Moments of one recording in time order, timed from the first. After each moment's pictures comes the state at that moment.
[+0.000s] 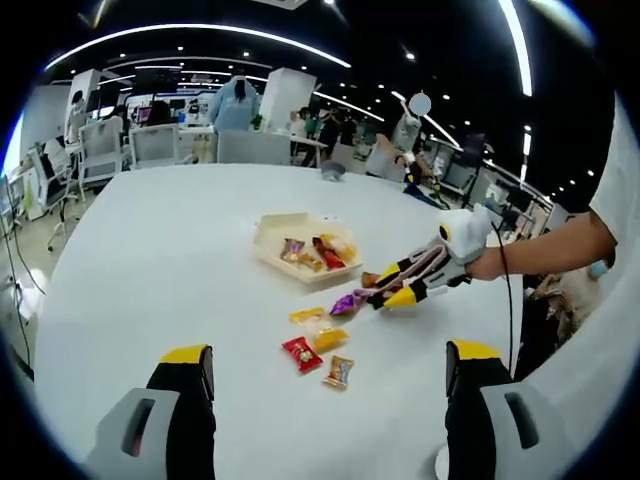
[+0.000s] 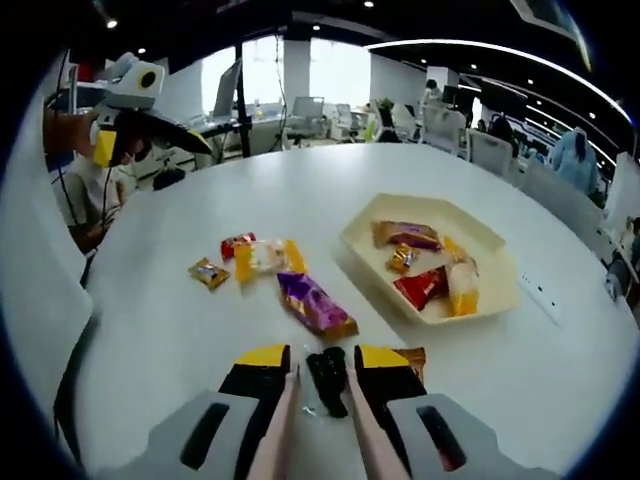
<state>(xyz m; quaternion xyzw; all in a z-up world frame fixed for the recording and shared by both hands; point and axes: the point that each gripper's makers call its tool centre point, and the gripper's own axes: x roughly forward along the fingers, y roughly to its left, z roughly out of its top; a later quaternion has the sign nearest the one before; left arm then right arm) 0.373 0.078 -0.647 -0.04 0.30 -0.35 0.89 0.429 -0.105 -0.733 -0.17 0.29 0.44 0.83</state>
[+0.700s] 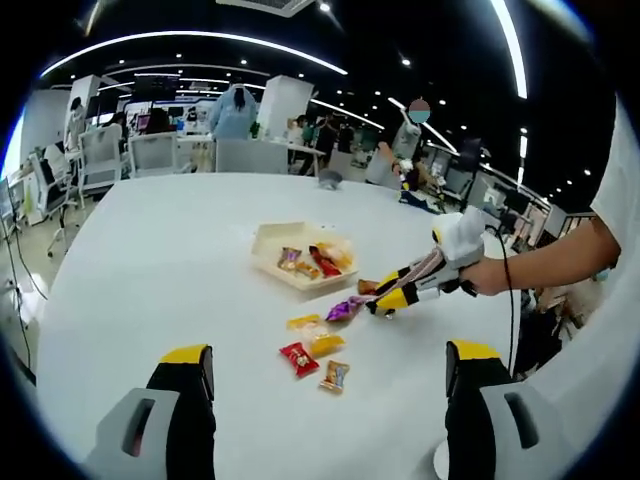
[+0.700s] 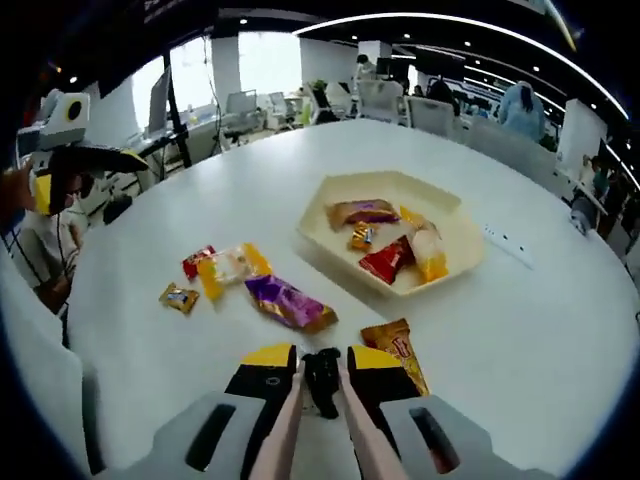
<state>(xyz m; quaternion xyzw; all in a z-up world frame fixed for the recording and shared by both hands) 0.368 0.079 -0.634 -0.04 0.28 -0.35 0.89 0.436 -0.122 -0.735 -0.10 0.35 0.33 0.87</state>
